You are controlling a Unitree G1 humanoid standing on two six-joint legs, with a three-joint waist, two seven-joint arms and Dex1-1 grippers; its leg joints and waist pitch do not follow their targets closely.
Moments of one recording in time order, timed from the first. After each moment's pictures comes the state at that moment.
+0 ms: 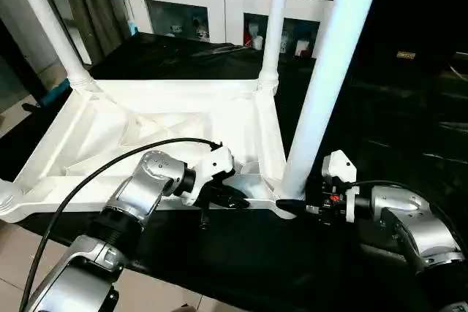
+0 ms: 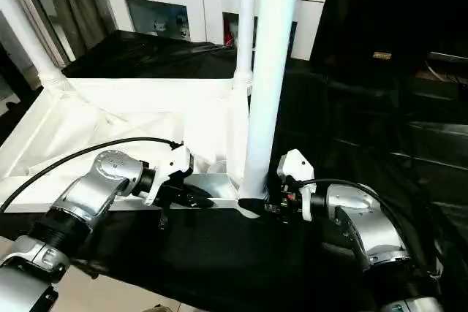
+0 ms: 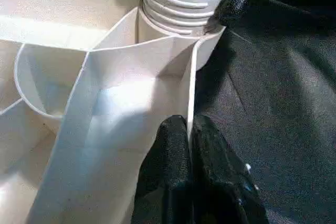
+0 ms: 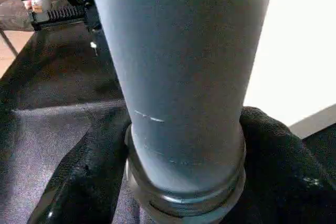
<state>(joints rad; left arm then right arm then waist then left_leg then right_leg) -0.58 0.32 -0.35 0.53 0.02 0.17 -1.29 -0.27 -0.47 0.15 0.29 0.24 0.13 1.12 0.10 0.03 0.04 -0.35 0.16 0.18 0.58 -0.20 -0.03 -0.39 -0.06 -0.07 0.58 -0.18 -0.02</state>
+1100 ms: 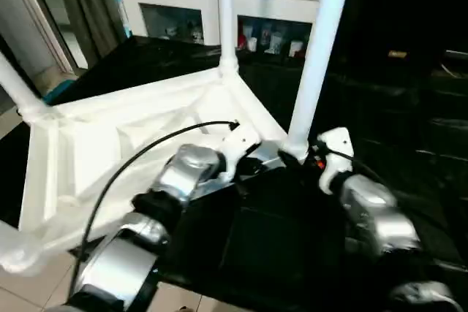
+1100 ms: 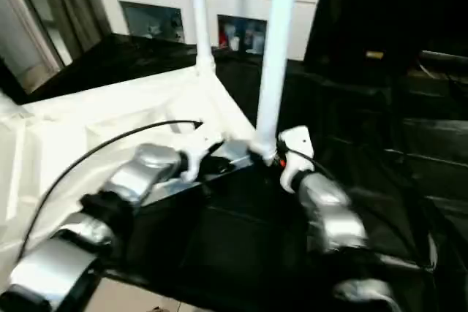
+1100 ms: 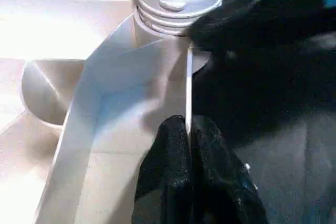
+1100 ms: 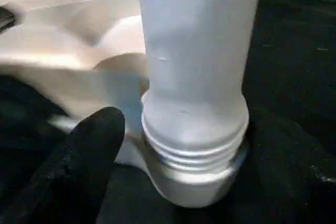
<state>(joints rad) -0.73 0.15 -0.29 0.79 0.07 0.15 -0.93 -0.34 -0.30 0.04 0.45 0.19 0.10 0.69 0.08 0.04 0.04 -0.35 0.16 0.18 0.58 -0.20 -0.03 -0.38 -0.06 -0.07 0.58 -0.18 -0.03</state>
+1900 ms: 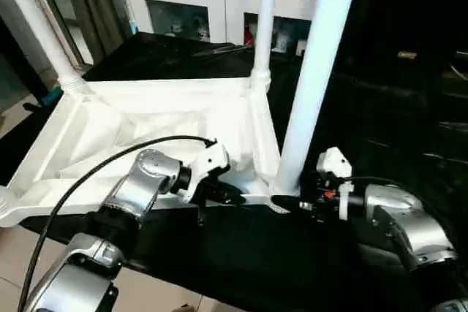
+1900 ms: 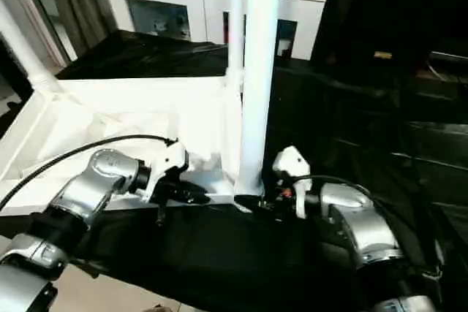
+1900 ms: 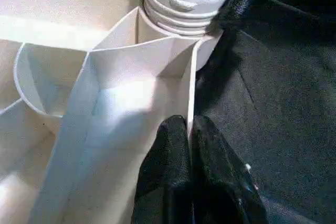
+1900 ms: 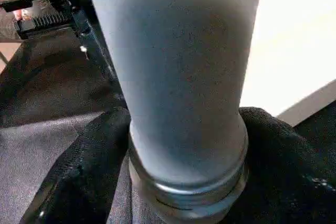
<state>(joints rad) -0.59 0.32 -0.32 0.58 0.01 0.16 -1.29 -0.29 -0.44 0.15 0.30 0.25 0.19 1.07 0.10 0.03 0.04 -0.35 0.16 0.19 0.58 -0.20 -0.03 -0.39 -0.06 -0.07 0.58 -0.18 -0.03</state>
